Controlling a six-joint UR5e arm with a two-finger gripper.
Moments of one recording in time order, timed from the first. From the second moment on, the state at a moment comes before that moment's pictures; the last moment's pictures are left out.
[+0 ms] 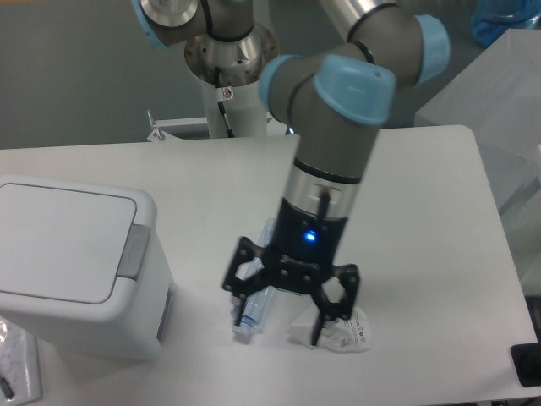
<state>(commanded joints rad) 2.42 -1.91 -1.33 -0.90 1.04 0.35</state>
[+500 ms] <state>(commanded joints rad) 2.39 -1.82 -1.45 -0.90 1.05 0.35</state>
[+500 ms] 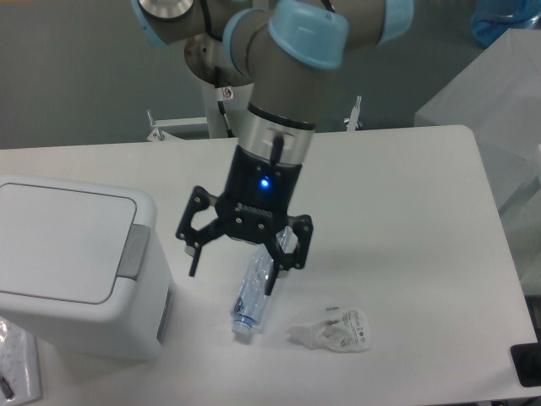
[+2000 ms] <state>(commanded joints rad) 2.32 -1.80 -1.55 -0.87 1.06 0.36</state>
